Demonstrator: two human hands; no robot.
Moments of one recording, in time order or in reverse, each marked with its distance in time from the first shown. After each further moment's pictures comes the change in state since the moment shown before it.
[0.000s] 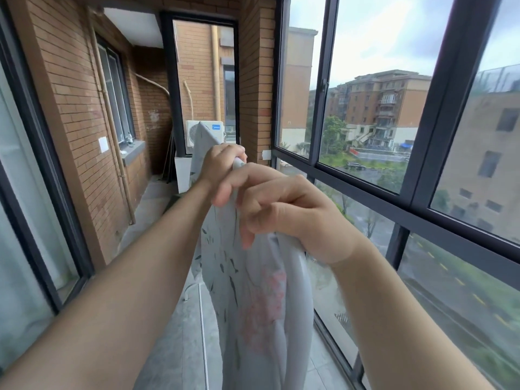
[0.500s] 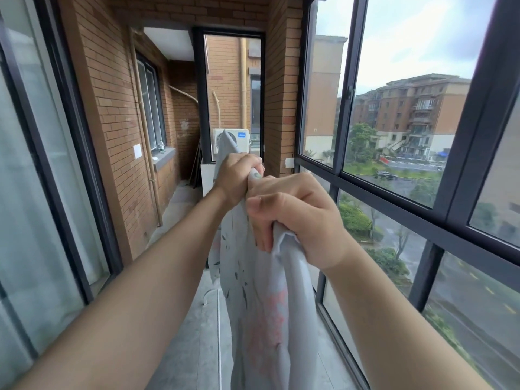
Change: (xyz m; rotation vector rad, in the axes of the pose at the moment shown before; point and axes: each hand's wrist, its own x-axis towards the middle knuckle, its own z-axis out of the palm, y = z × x) left_hand -0.006 0.006 0.008 0.091 0.014 0.052; right_hand 0.016 0.018 -0.004 0.054 0.147 -0.100
